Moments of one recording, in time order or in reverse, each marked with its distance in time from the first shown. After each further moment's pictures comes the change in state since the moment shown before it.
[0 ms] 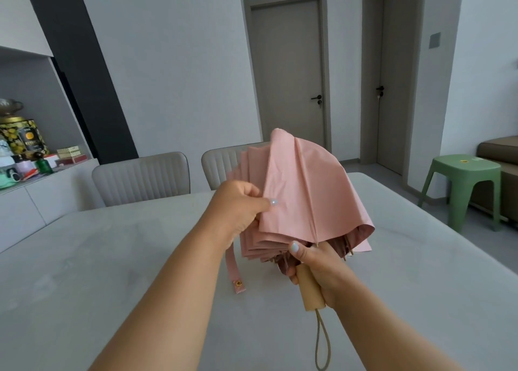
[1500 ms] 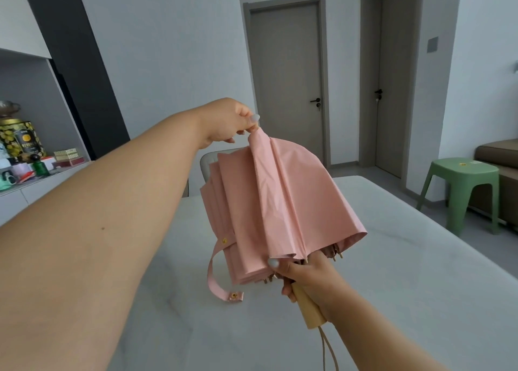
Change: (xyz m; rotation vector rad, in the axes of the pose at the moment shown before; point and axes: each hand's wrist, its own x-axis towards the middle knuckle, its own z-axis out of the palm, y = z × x) left_hand 0.101 0.089 -0.061 0.490 -0.205 0.276; right_hand -0.009 -0.009 0.013 -0.135 -0.004 0.106
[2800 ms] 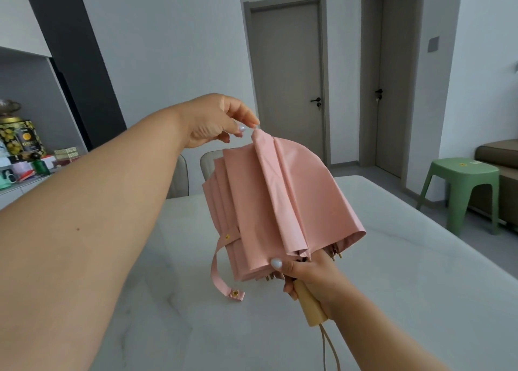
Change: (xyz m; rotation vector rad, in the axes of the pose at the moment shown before) left_hand -0.011 -0.006 -0.013 -0.204 -0.064 0.059; right_hand 0.001 0.002 -0.006 0.018 -0.020 -0.023
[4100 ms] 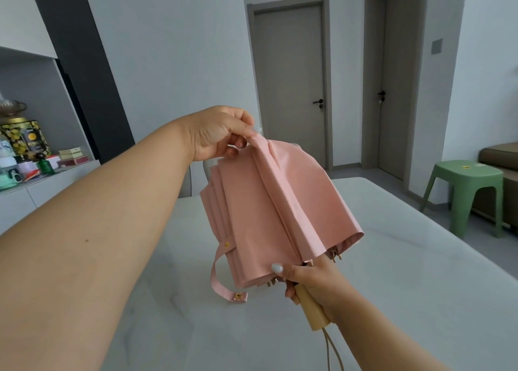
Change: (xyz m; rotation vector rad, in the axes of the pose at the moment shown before) left_hand -0.008 -0.005 0.010 -0.380 -0.058 -0.123; right_hand 0.000 0.003 0.003 -0.011 -0.015 0.010
